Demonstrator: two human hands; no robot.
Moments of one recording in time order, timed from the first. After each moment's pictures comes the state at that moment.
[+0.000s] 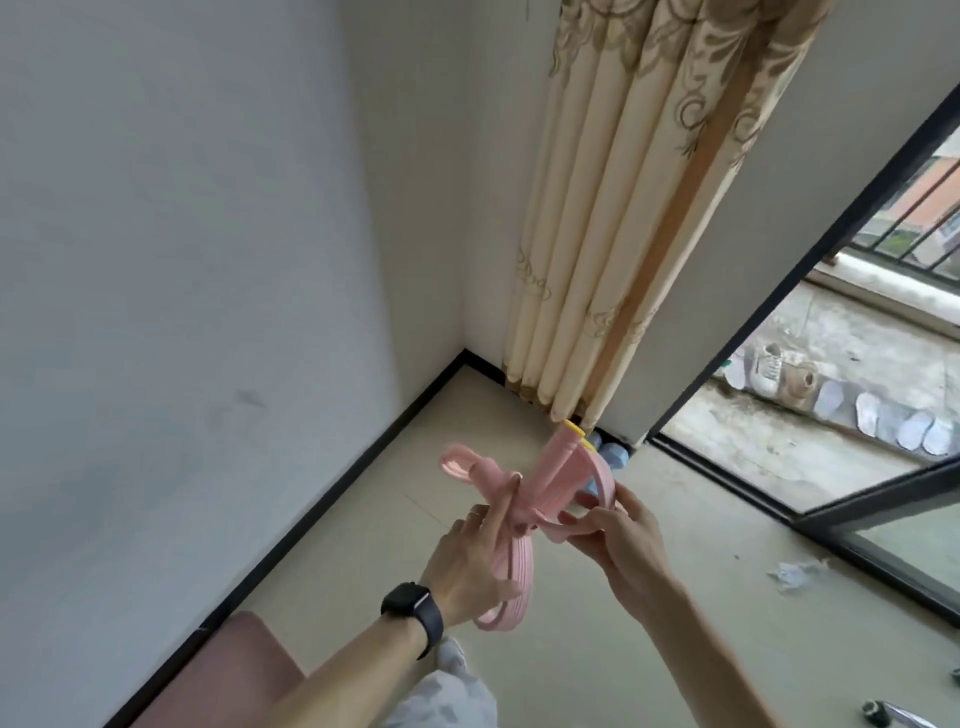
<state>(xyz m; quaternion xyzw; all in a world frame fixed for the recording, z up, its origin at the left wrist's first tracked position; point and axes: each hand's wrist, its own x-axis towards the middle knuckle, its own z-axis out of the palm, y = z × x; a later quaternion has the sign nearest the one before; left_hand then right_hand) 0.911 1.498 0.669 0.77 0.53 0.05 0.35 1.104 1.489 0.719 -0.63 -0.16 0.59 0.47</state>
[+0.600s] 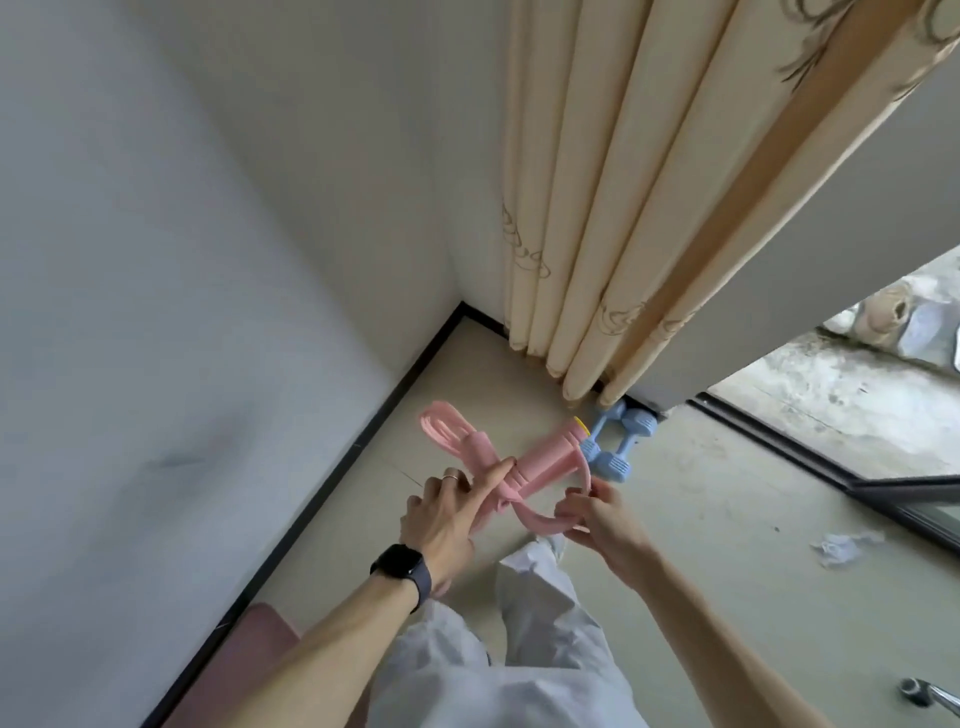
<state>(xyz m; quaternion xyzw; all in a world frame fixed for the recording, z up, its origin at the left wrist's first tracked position) 0.969 1.738 0.606 0.78 0.55 -0.13 0.26 1.183 1.721 0.599 -0.70 -0.18 0.65 0.24</state>
